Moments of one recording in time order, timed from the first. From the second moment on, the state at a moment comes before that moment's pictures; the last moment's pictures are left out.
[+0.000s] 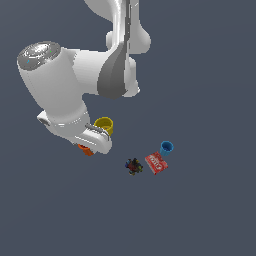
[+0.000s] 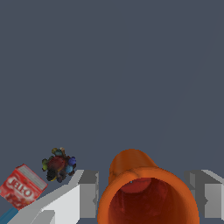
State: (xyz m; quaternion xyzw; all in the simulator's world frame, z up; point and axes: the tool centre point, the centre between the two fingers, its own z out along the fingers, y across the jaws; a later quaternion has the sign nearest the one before) arm 0.082 -0.144 0.231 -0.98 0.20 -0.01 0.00
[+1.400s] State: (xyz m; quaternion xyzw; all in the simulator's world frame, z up) arm 0.113 -0.232 0.387 -0.98 0.19 0.00 0.00
